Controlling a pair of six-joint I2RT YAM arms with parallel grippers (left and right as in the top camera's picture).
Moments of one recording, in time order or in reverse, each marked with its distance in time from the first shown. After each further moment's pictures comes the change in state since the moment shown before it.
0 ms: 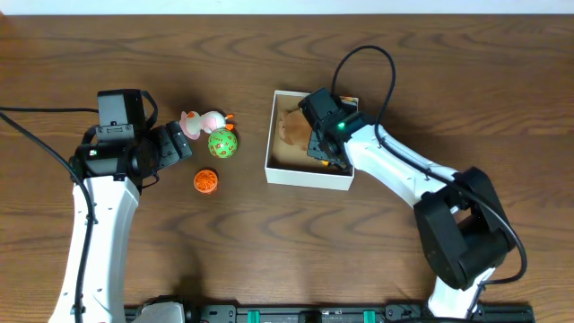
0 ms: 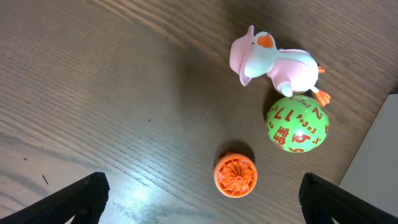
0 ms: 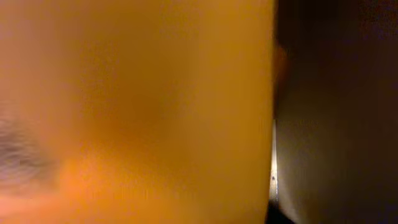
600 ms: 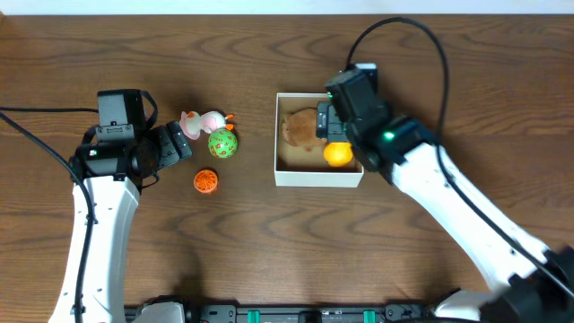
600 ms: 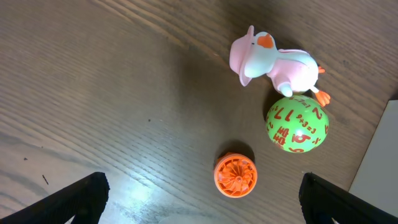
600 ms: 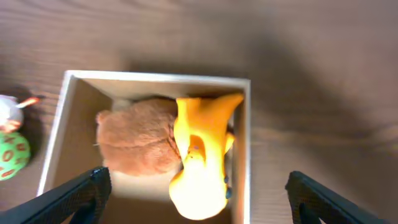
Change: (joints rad) left arm 0.000 0.000 0.000 0.000 0.000 0.000; right arm -0.012 -0.386 0.000 -0.012 0.135 -0.348
